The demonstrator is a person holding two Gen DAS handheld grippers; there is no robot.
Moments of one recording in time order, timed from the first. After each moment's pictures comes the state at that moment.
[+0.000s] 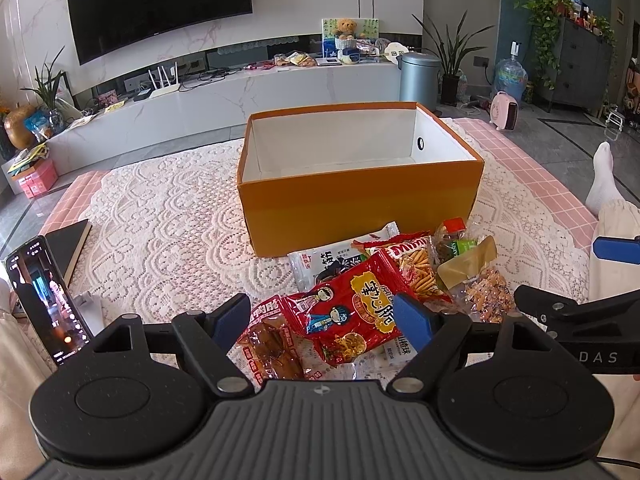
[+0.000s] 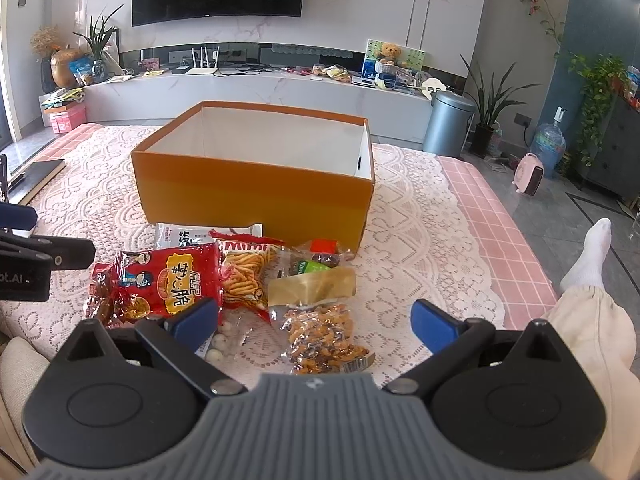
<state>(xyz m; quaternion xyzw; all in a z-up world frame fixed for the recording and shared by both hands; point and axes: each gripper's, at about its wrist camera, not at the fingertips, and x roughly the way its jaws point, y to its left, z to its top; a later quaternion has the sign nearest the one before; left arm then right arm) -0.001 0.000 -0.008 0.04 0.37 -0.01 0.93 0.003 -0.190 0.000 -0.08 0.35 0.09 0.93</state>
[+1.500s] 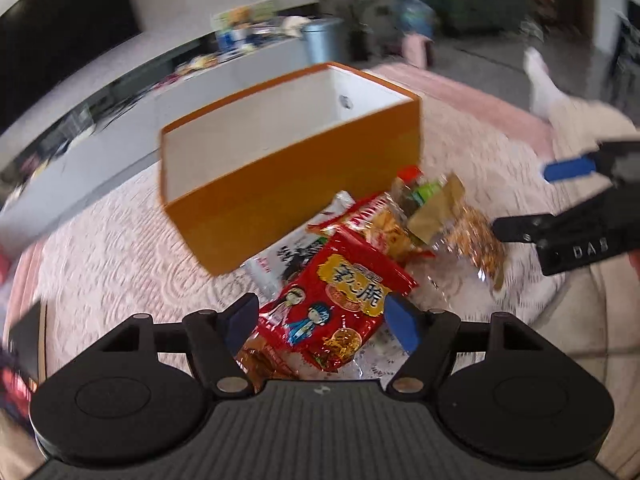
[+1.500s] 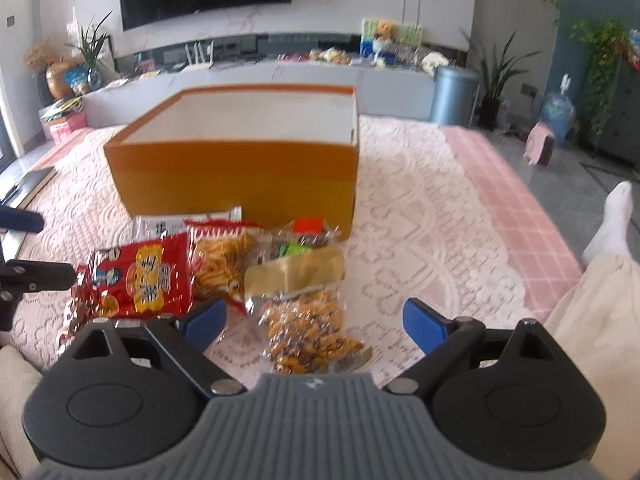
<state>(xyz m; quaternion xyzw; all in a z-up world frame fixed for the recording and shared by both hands) 0.028 -0.013 -0.037 0.18 0.39 -0.15 0.89 0.042 -0.216 -0.035 -0.04 0.38 0.10 0.92</state>
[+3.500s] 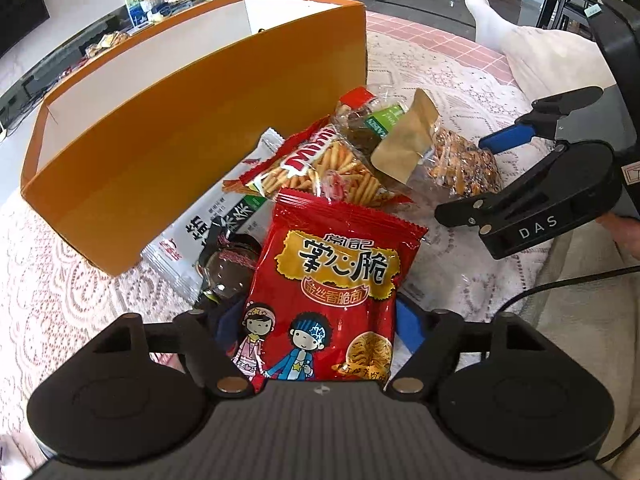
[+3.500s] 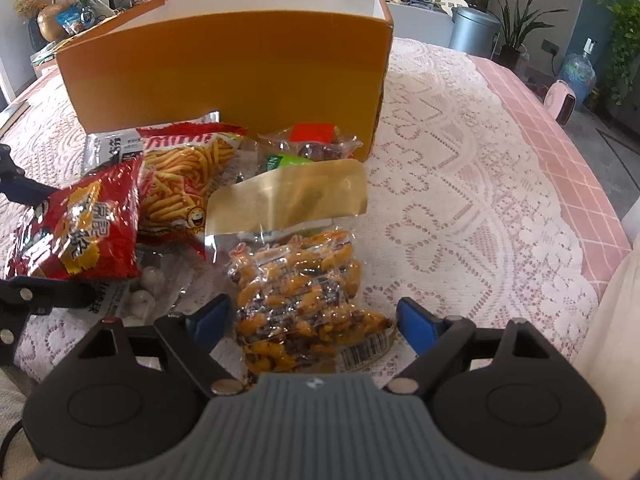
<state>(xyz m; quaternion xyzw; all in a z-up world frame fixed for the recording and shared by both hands) 0.076 -0.019 -0.110 0.19 0.45 -0.26 0.83 0.089 -0.197 -0.114 -0.07 0.46 0.10 0.88</state>
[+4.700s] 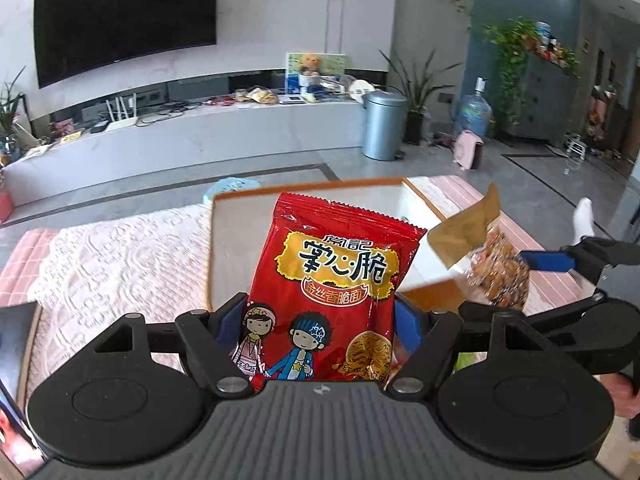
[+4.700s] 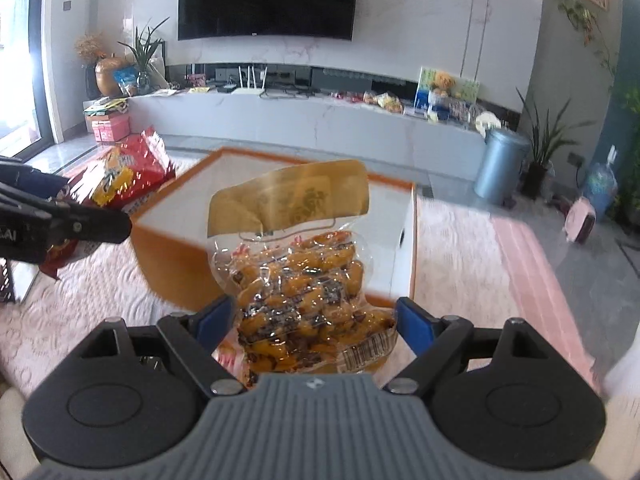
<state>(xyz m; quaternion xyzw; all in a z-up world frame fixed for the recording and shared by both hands) 0.104 0.017 0.020 0.01 0.33 -0.08 0.94 0.135 -0.173 0.019 -0.09 0.32 0.17 0.93</state>
